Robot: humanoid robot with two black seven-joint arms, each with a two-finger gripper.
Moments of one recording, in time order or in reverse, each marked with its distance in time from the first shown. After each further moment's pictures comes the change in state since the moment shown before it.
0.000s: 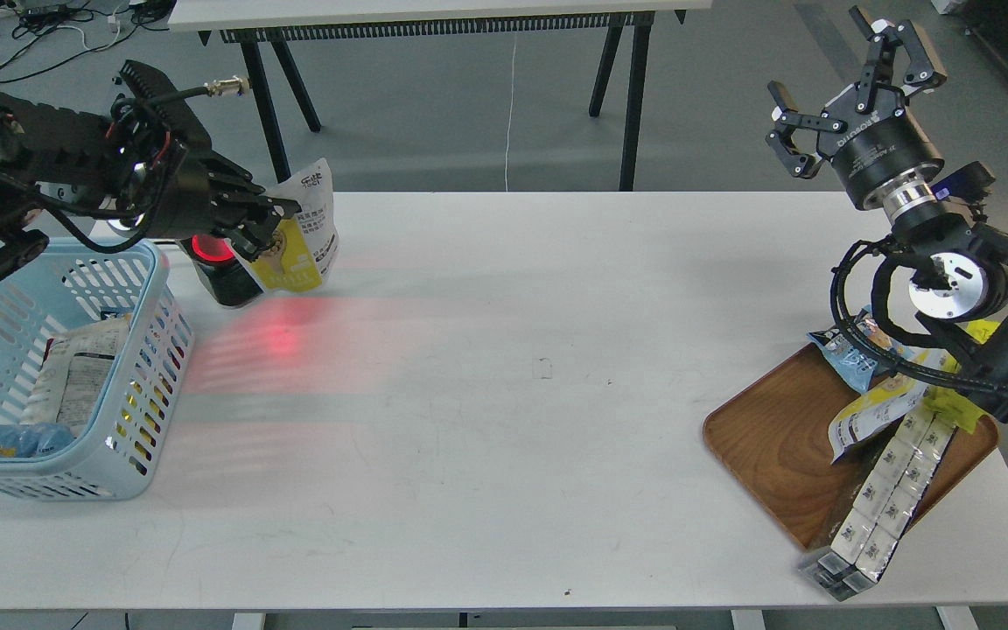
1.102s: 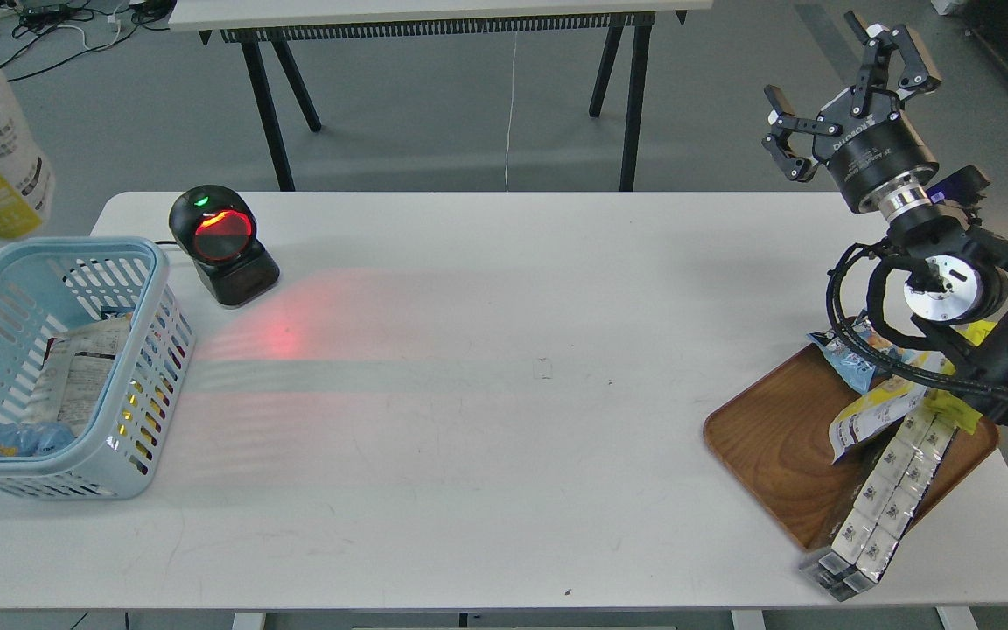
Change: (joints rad) left arm 0.009 0.647 -0.042 -0.246 0.000 -0.016 0.000; right arm -0.004 0.009 0.000 -0.012 0.000 0.000 0.000
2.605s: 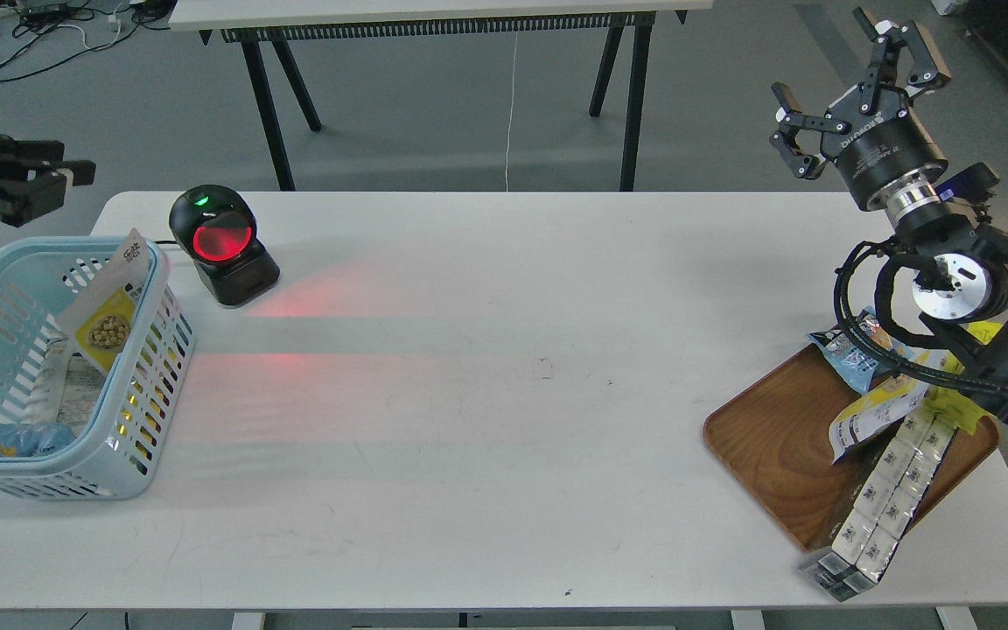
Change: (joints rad) left arm 0.028 -0.154 -0.051 0.103 -0.580 0.019 0.000; right arm 0.004 -0.014 -0.001 0.007 0.000 0.000 0.000
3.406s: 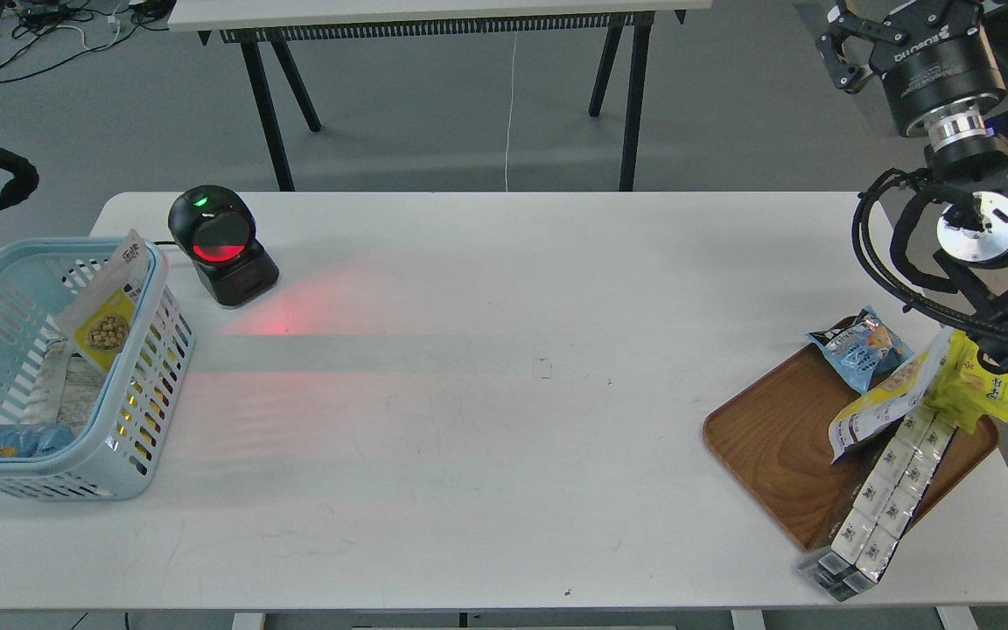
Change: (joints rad) left arm -0.008 -0.690 -0.182 0.801 -1.482 -0.127 0.016; right arm 0.051 0.011 0.220 -0.009 0.003 0.000 0.000
